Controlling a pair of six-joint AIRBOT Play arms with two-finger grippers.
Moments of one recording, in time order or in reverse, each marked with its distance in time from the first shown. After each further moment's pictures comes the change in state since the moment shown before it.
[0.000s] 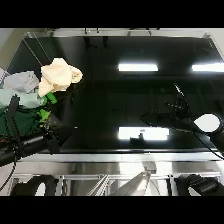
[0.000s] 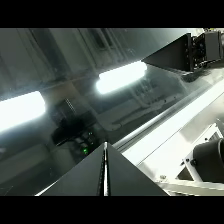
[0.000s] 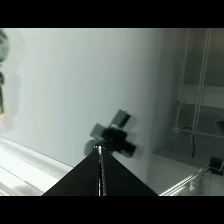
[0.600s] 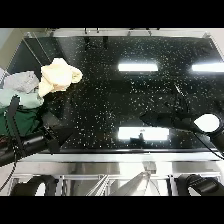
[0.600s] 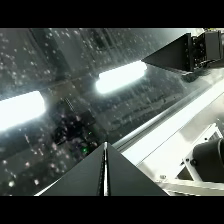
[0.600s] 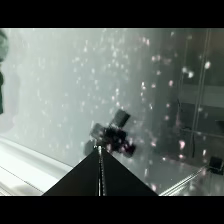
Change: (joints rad) left arm 0.000 0.000 -0.003 -0.001 0.001 0.000; right arm 0.000 -0.001 0.000 0.000 0.000 0.000
